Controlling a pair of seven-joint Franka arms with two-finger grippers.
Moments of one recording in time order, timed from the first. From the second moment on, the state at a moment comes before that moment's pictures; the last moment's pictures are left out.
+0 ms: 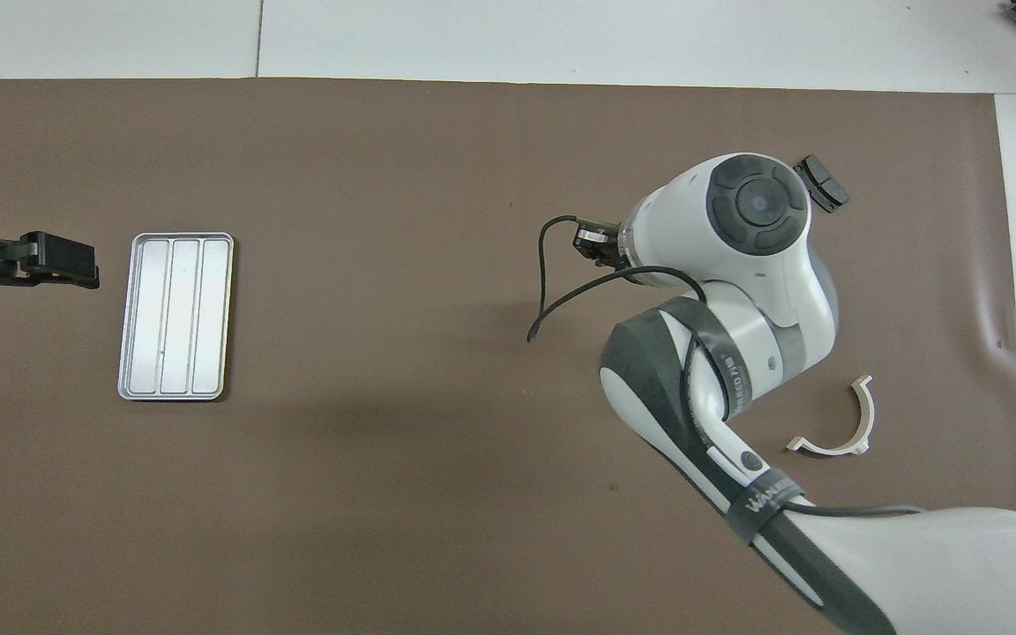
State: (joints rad) left arm 0.02 -0.04 -0.08 -1.68 0.02 1.68 -0.11; right arm 0.07 0.36 0.49 -1.73 -0.17 2.26 1.01
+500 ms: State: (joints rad) left arm 0.02 -0.04 -0.08 -1.68 0.02 1.68 -0.11; right arm 0.18 0.56 0.58 -1.72 -0.60 2.31 1.50
